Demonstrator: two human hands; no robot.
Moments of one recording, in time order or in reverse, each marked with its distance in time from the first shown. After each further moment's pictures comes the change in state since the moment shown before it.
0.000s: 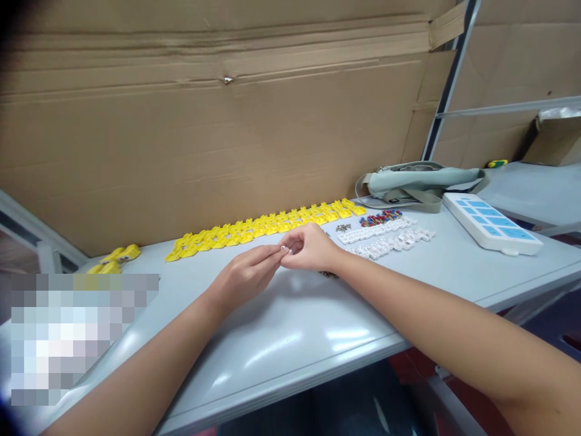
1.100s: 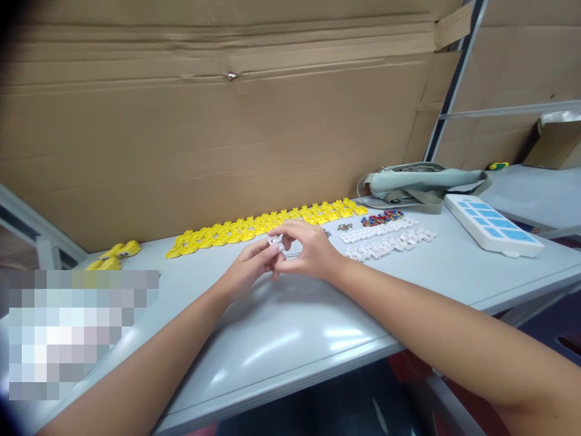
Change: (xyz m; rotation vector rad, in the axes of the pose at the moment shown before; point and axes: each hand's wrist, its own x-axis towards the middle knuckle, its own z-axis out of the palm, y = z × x) left_hand 0.009 -0.004 0.007 -0.842 -0.064 -0.421; right_hand -0.004 -0.013 0.010 -0.496 0.298 -0.540
